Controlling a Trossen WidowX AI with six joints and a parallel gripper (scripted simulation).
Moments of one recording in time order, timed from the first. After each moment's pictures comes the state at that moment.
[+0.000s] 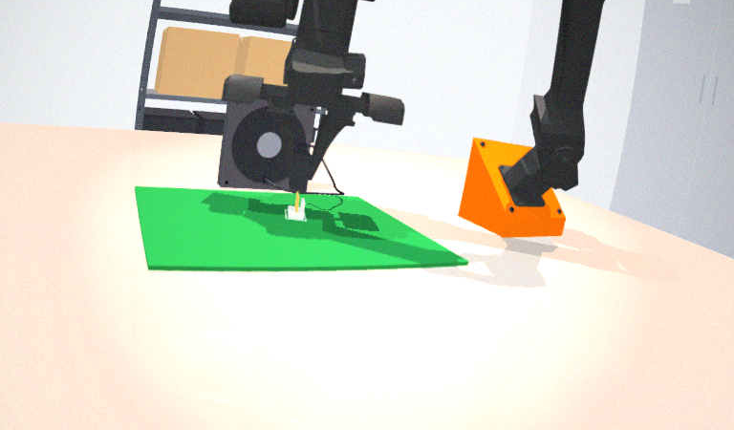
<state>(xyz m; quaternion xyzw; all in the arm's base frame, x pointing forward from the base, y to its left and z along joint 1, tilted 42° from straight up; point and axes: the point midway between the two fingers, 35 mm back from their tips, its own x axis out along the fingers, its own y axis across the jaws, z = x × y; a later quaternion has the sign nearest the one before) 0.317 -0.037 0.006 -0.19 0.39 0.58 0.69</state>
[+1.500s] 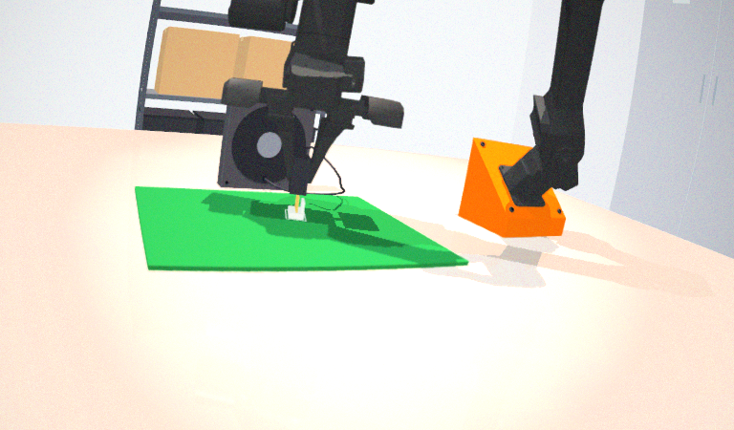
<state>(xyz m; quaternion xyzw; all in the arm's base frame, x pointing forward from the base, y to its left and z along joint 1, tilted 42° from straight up) 0.318 -0.035 0.003 -0.19 0.39 0.58 0.69</state>
